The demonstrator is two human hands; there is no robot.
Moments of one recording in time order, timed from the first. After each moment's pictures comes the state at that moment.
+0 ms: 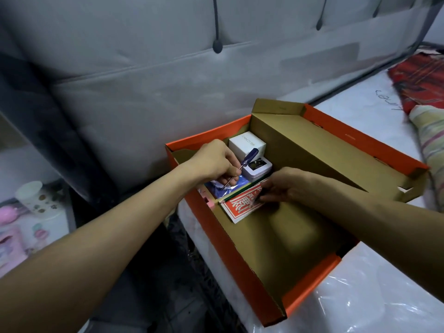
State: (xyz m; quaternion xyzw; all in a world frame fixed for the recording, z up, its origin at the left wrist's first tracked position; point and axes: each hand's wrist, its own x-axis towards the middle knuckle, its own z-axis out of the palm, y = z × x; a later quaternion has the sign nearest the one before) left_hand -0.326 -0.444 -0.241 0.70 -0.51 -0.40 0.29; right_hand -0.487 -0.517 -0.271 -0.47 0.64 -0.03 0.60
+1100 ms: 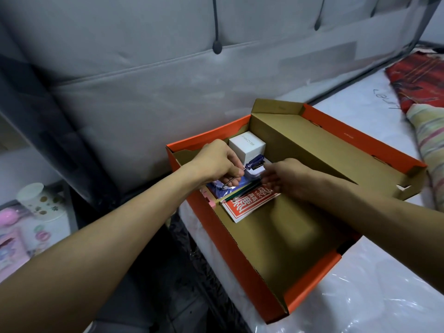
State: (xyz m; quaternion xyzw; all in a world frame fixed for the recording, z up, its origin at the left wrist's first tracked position) left_hand -0.327 -0.444 -0.241 0.69 -0.53 -0.41 0.29; right_hand -0.497 -0.516 -0.270 -0.52 0.58 -0.15 0.61
